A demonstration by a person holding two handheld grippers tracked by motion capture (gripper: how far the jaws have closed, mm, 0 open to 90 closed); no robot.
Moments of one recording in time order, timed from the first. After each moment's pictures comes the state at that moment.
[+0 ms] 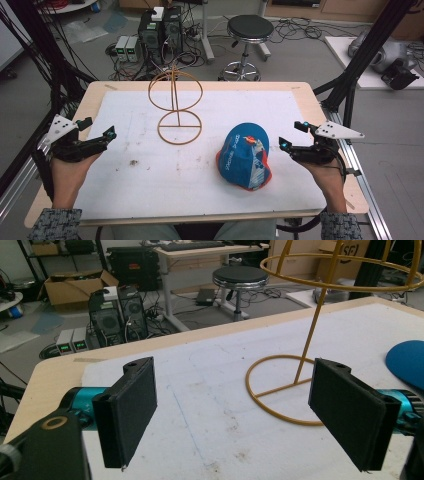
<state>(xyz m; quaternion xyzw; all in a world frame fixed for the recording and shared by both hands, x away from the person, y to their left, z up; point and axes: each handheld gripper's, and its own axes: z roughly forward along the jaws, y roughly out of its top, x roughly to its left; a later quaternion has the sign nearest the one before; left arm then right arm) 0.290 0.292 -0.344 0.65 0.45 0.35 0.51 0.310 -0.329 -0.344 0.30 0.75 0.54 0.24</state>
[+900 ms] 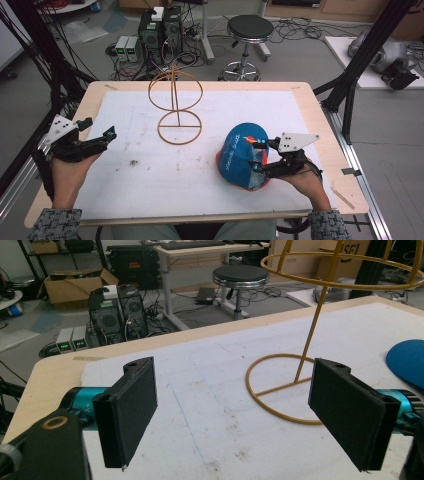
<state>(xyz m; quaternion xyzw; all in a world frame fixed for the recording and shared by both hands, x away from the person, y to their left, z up) 0.290 0.293 -0.344 0.65 0.45 0.35 0.50 0.310 -0.263 -0.368 0.14 0.84 0.51 0.12</state>
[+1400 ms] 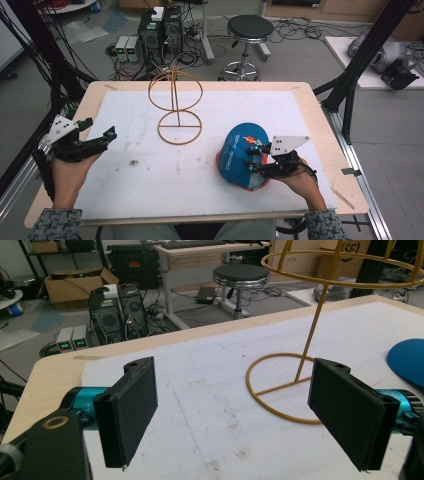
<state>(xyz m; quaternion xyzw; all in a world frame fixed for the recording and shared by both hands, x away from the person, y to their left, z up) 0.291 0.293 -0.345 0.65 0.45 0.35 0.50 0.311 -0.251 -0.376 0.12 0.86 0.48 0.12</state>
